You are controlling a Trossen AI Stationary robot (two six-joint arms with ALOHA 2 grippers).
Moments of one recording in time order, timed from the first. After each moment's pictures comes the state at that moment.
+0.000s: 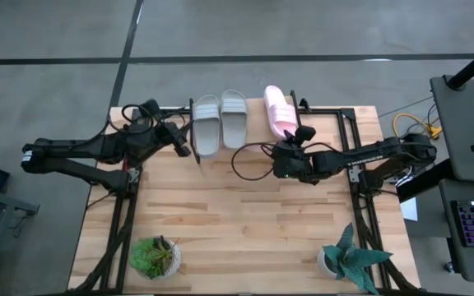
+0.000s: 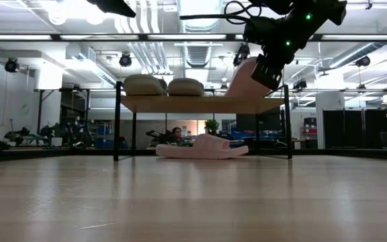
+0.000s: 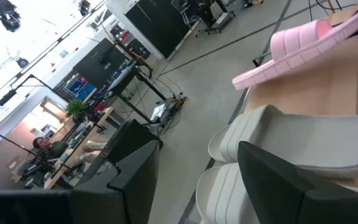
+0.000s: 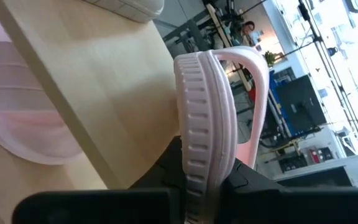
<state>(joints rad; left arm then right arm) 0.00 0.91 0.97 -0.23 -0.87 0.55 0.04 1.46 0.93 -0.36 1.21 -0.13</state>
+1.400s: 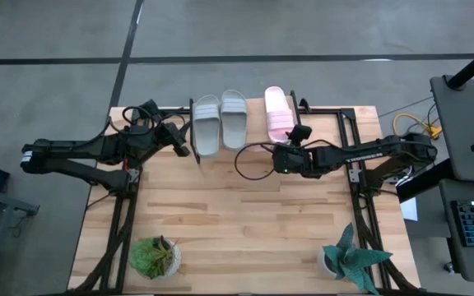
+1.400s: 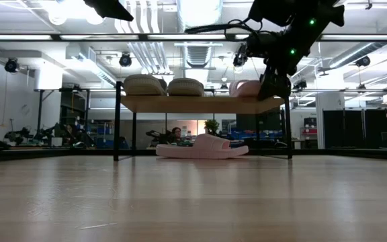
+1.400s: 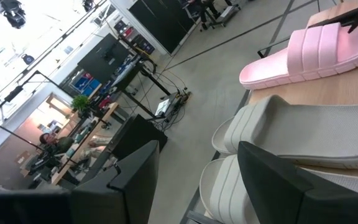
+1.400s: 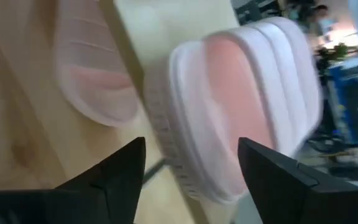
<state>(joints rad) 0.00 0.90 0.94 -0.23 -0.90 0.56 -0.01 1.45 0.93 -0.50 0.93 -0.09</state>
